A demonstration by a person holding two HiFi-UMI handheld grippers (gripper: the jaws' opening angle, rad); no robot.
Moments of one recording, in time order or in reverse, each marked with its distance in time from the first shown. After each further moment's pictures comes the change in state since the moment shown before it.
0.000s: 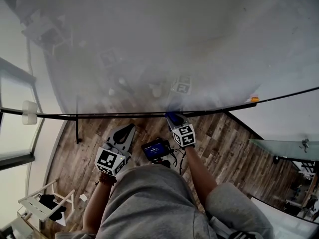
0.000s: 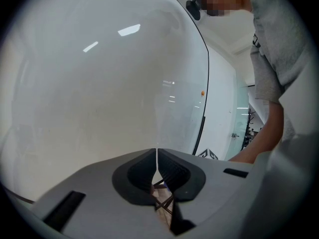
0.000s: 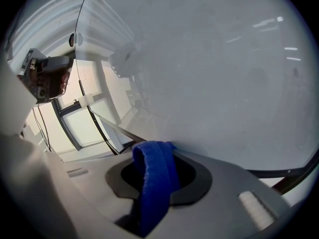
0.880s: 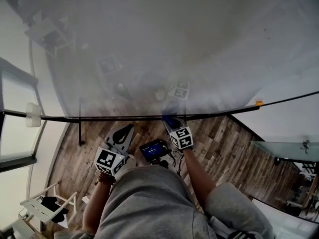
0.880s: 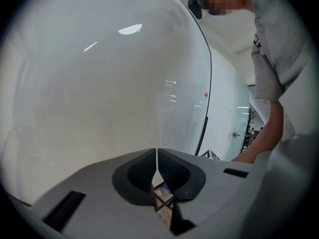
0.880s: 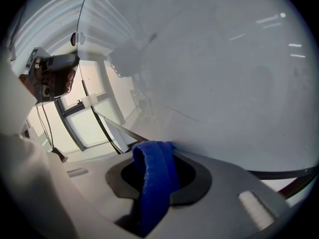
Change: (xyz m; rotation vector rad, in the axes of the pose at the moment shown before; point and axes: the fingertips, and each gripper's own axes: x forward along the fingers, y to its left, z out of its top) left arm -0.017 0.032 -0.001 0.000 0.030 0.001; right arm 0.025 0.041 0.007 0.000 0.010 0.045
